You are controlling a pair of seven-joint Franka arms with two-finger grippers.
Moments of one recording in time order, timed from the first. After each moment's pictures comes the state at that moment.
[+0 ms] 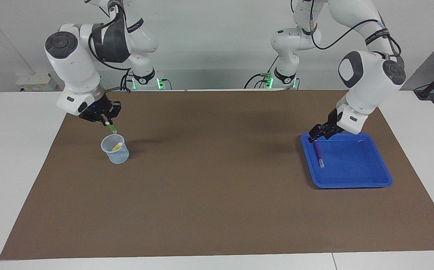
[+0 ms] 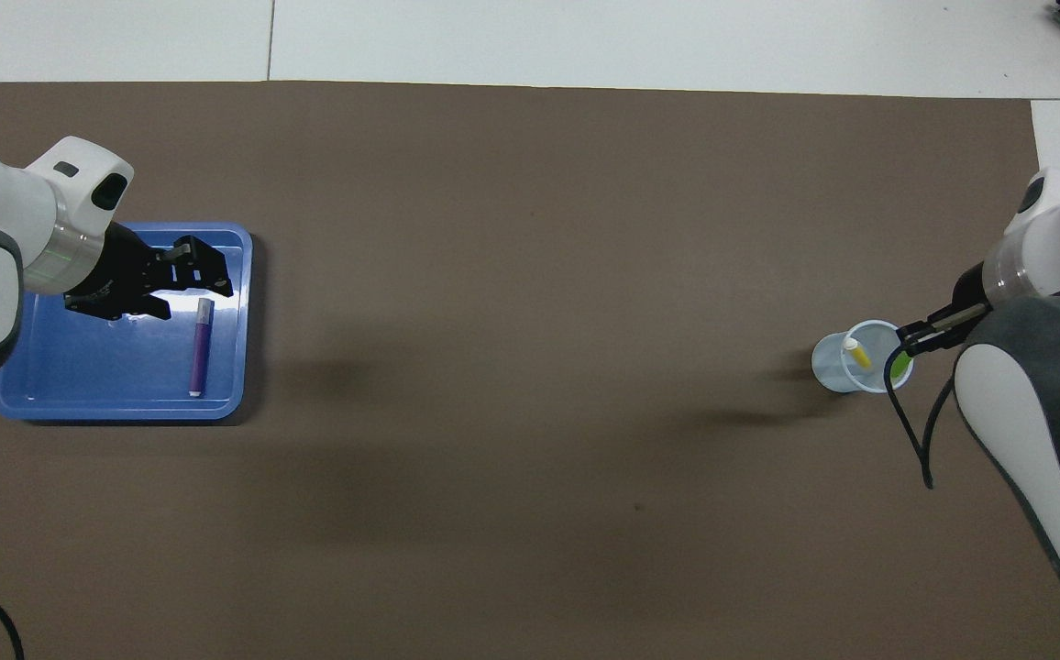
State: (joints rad) left arm 0.04 0.12 -0.14 -1.78 -0.18 1.85 -0.30; right arm -0.33 0.00 0.39 -1.78 -0.09 1.66 -0.25
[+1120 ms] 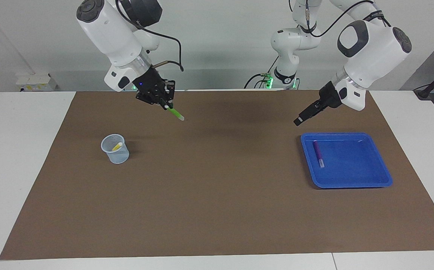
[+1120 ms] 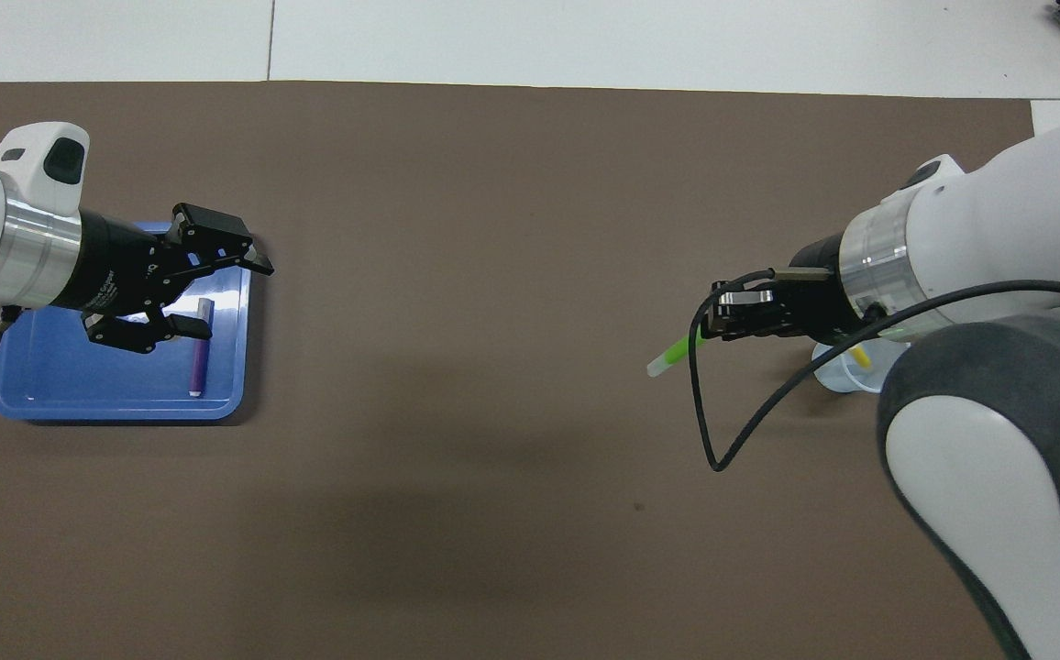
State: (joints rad) left arm 0.03 0.01 -0.16 -1.79 -0.47 1.79 -0.63; right arm -0.13 0.01 0.41 -1.68 0.35 1.76 0.28
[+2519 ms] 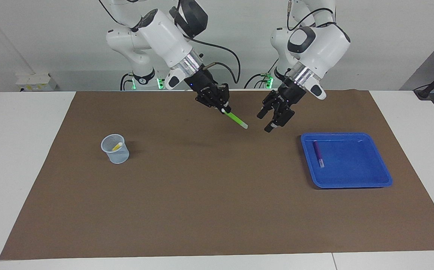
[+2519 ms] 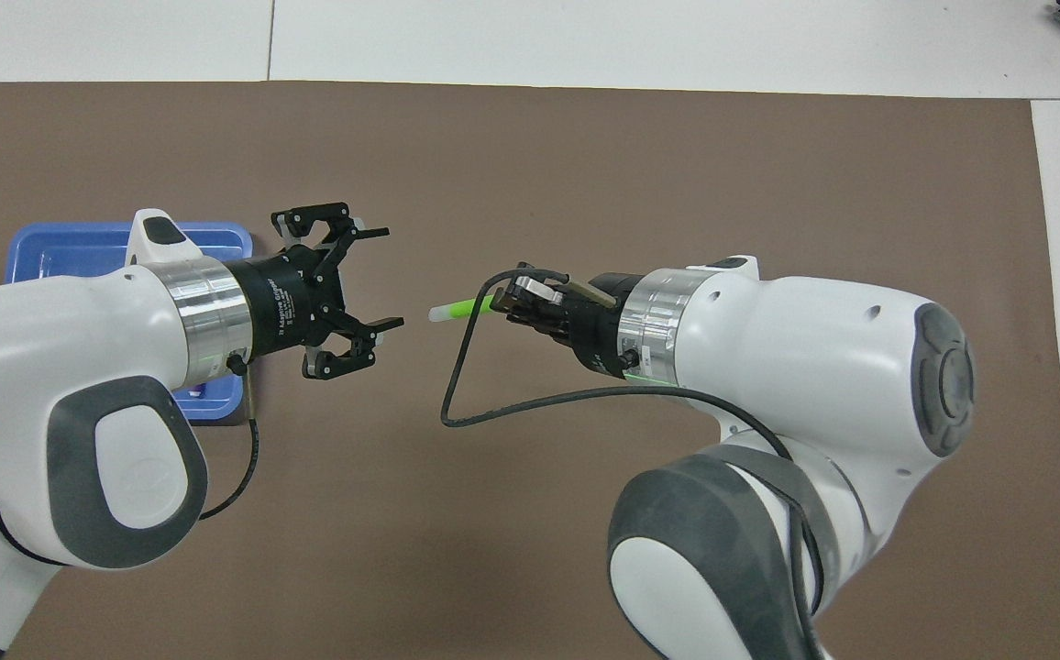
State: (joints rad) left arm -0.25 -0.12 -0.16 -2.10 -0.76 2.47 -1.48; right arm 0.15 0.02 0.41 -1.89 0.61 2.45 0.65
